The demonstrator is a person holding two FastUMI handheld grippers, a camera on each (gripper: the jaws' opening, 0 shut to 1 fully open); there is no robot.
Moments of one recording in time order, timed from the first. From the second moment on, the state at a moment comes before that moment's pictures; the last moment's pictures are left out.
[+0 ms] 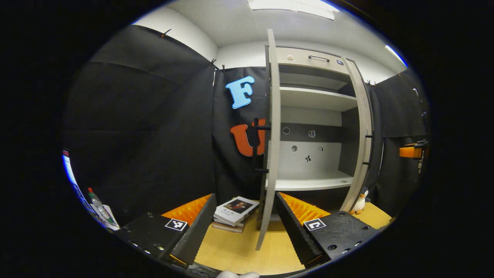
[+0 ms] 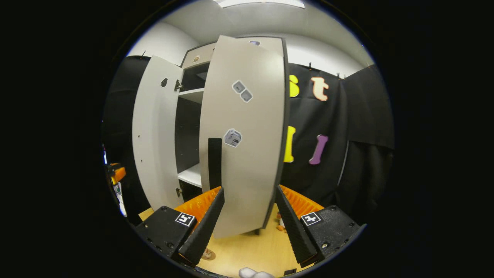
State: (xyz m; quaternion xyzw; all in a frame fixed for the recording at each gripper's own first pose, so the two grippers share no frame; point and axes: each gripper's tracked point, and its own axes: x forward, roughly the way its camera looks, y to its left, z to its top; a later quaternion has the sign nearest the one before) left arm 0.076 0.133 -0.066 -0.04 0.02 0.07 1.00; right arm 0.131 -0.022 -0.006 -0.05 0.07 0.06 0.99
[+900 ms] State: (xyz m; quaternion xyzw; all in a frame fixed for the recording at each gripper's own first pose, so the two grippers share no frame) left arm 0.171 0.222 -0.029 0.01 -0.01 0.08 1.00; right arm 0.029 -0.003 -0.048 -0.01 0.11 0.03 0.99
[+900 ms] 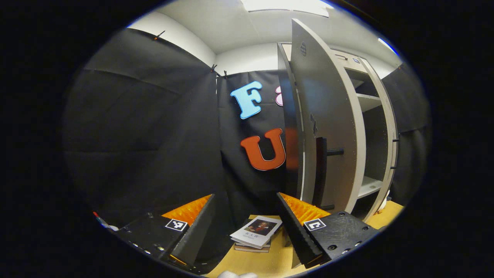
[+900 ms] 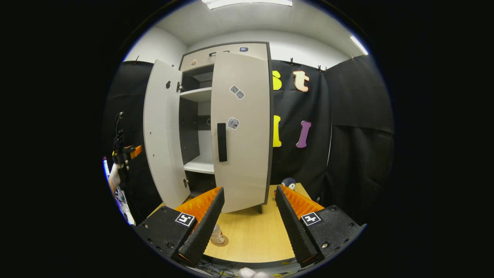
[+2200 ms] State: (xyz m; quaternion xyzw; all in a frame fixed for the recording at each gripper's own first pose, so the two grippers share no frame) left arm 0.211 0.071 -0.015 0.01 -0.01 -0.05 1.00; right arm 0.015 -0.011 -0.041 -0.01 0.12 0.00 0.99
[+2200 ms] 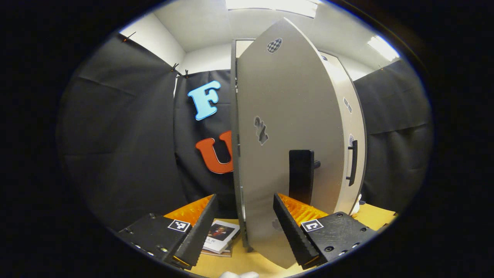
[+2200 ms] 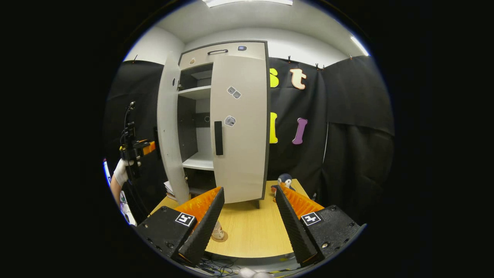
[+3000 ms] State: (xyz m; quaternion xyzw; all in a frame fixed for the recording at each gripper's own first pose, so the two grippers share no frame) left arm 0.189 0.018 0.008 0.01 0.00 -0.04 1.00; right arm 0.043 -0.051 -0.014 0.00 0.07 -0.01 1.00
